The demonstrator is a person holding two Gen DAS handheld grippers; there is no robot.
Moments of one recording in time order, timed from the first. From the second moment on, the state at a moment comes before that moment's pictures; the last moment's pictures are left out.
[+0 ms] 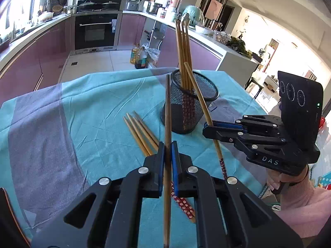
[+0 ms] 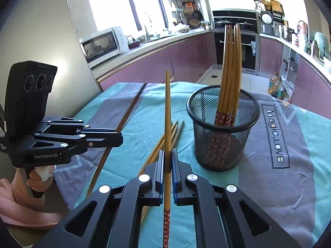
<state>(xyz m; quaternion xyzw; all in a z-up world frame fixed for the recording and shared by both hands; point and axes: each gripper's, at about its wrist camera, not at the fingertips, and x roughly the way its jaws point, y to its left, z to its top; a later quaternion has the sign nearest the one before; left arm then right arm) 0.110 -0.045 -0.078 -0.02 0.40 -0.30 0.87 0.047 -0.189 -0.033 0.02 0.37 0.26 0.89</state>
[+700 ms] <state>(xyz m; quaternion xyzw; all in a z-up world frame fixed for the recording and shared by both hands) 0.098 -0.034 -0.030 -0.04 0.36 -0.33 0.87 0.041 -0.217 0.000 0.04 0.32 0.25 0.91</state>
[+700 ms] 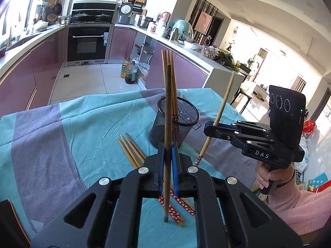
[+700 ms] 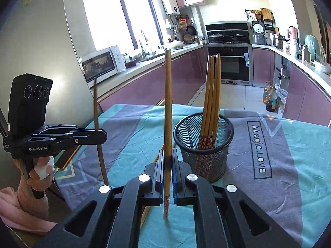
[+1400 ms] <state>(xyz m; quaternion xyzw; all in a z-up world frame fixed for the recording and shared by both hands) 0.109 -0.041 0.002 -0.05 0.32 -0.34 0.88 0.042 -0.231 0.038 0.03 0.27 0.24 0.93</state>
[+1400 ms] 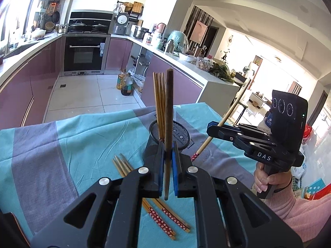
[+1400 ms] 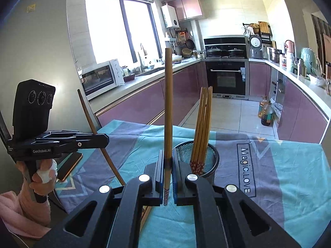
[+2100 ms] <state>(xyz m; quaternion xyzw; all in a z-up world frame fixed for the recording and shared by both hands) 0.130 -0.065 0.070 -0.06 0.26 -0.35 0.90 0.055 -0.245 0.086 0.03 0.22 0.22 0.95</state>
